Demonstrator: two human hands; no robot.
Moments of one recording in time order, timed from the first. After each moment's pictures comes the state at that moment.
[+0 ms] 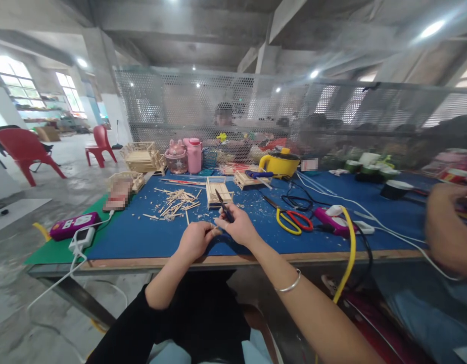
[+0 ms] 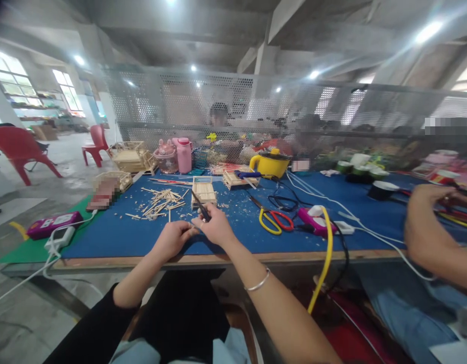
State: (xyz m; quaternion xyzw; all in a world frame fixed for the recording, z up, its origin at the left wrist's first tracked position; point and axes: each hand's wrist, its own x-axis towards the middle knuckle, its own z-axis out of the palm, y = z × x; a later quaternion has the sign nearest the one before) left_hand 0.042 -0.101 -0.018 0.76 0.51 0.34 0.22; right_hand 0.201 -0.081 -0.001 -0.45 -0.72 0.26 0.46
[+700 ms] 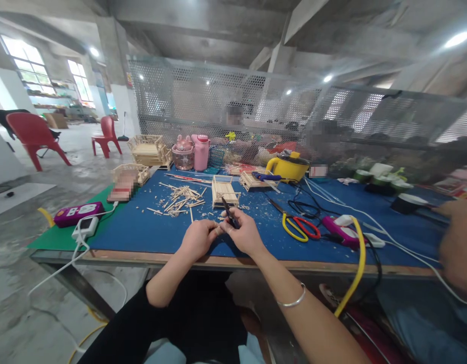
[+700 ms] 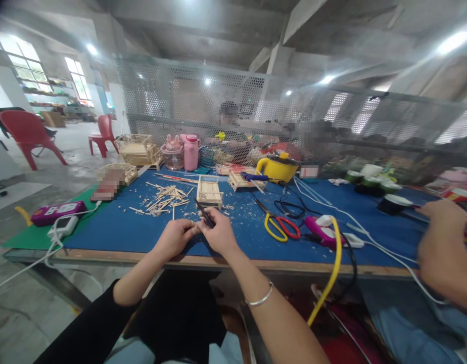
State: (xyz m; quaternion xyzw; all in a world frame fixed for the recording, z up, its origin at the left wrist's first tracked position) left_hand 0.039 -0.099 -0.023 0.77 0.49 0.35 0.20; right_hand 0.194 -0.093 0.000 -0.44 -0.72 0.27 0.45
